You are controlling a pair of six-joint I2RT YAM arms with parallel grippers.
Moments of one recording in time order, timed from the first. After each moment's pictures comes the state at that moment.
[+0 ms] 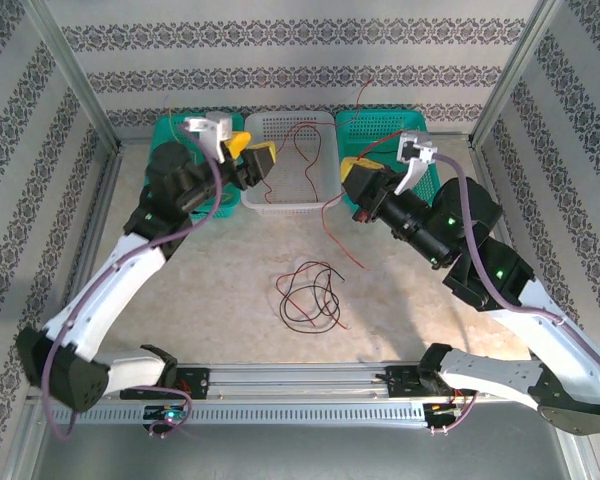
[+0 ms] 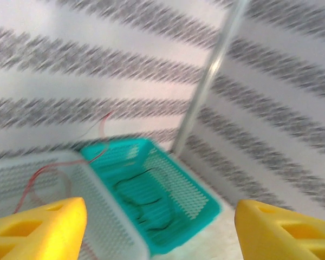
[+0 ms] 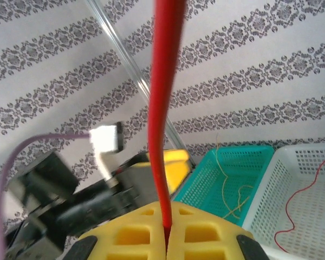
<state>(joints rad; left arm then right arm) -0.40 1.20 1.19 0.08 0.34 -0.33 0.85 0.99 1.40 -0.34 0.13 0.52</state>
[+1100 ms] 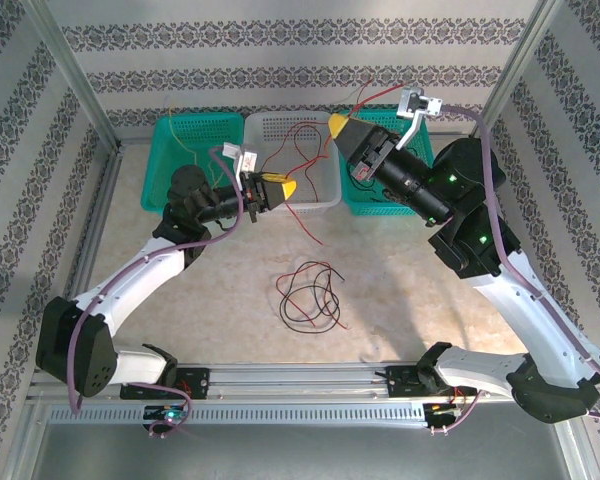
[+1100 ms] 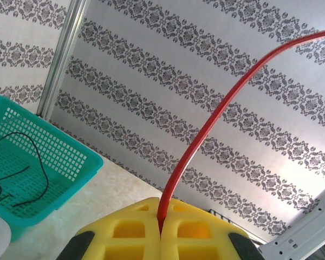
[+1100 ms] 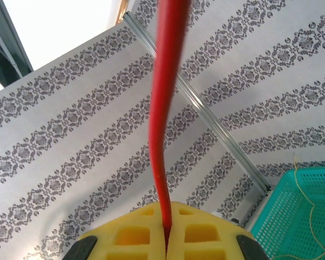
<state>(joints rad) -0.41 1.33 0.98 0.49 0.82 -0.56 0.69 1.14 1.54 -0.15 -0.17 0.77</state>
